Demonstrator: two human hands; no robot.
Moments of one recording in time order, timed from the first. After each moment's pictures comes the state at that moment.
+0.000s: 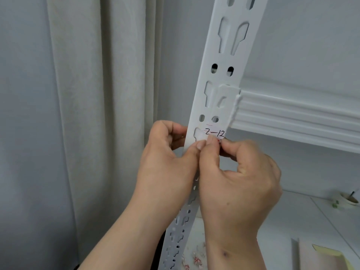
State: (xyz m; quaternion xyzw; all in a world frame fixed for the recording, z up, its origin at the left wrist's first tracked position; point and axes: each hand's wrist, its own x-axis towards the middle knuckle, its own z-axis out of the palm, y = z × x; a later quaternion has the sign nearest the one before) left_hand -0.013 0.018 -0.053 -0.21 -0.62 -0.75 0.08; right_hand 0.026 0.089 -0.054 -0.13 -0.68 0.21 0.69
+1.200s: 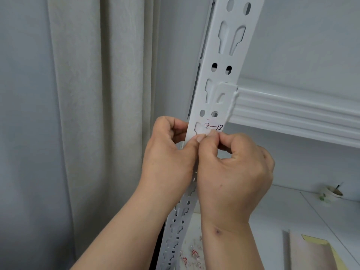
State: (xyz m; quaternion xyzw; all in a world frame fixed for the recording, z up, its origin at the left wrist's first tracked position) left_hand -0.014 0.017 -0.053 -0.21 -0.63 -0.74 0.08; right_hand 0.023 0.084 -0.054 -0.15 -0.66 0.17 0.71
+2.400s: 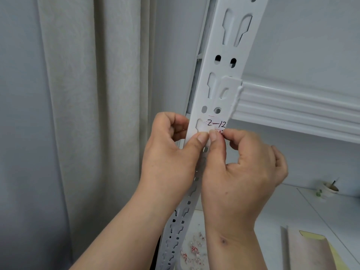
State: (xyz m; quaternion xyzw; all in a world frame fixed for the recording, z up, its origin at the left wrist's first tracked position) left_hand -0.018 0.019 -0.059 -0.24 -0.61 -0.75 0.10; right_hand 0.029 0.086 -0.059 -0.15 -0.70 0.16 0.68
